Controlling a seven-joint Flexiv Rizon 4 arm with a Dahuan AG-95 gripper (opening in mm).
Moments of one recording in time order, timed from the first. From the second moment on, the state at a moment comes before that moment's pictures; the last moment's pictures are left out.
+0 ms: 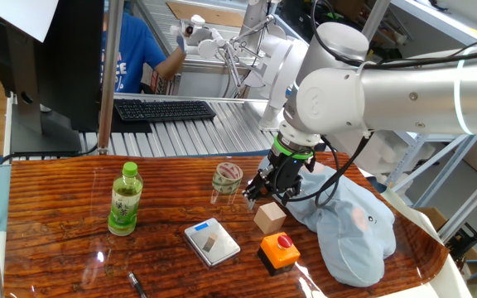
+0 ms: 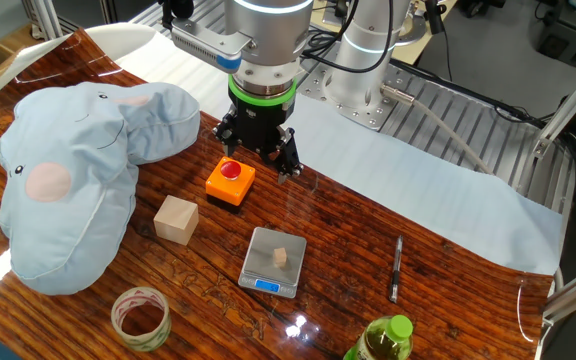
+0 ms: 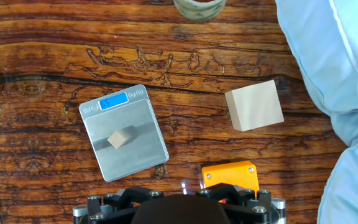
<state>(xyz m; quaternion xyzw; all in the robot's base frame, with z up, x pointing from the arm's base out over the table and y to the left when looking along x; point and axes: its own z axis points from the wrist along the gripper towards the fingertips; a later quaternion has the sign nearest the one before) 0.500 0.000 0.170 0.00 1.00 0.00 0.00</state>
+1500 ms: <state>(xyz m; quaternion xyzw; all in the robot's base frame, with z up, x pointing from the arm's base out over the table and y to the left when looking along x) 0.501 0.000 0.170 0.09 1.00 0.00 -0.01</state>
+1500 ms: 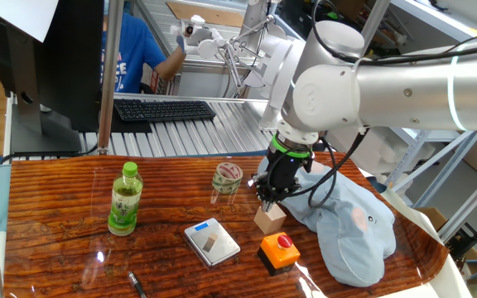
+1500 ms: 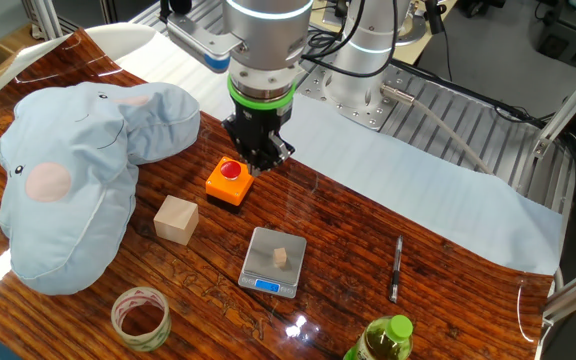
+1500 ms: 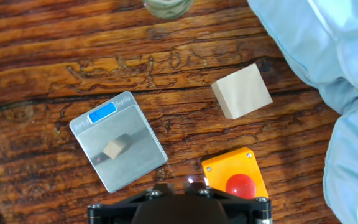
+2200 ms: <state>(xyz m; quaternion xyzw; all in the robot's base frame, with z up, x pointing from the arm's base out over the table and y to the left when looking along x) 0.506 0.008 0.154 0.23 0.97 0.01 -0.01</state>
